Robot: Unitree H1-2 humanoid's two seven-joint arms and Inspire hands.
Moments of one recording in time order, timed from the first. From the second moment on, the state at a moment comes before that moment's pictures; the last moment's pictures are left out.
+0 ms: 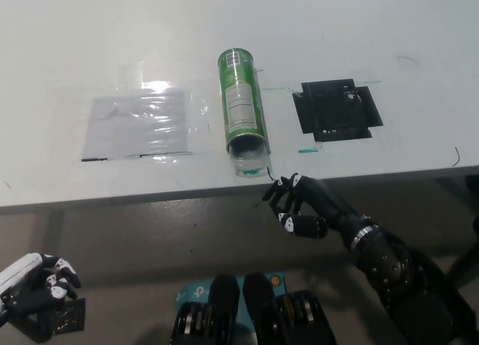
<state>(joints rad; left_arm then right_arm) -0.06 0.71 -0.11 -0.14 -0.17 0.46 -0.32 -0.53 -0.19 0.42 0.42 -0.42 -0.08 0.12</state>
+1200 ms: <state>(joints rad) -0.05 0.71 -0.12 -0.14 -0.19 0.46 -0.31 -0.67 -0.17 0.36 0.32 -0.41 -0.10 0.24</state>
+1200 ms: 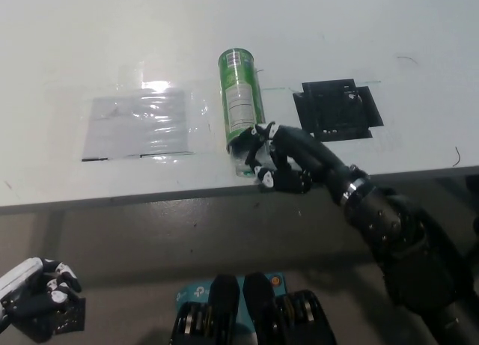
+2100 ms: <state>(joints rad) -0.04 0.71 -0.12 -0.14 -0.19 0.46 -0.31 -0.75 -0.17 0.38 0.51 -0.52 -0.14 0.15</state>
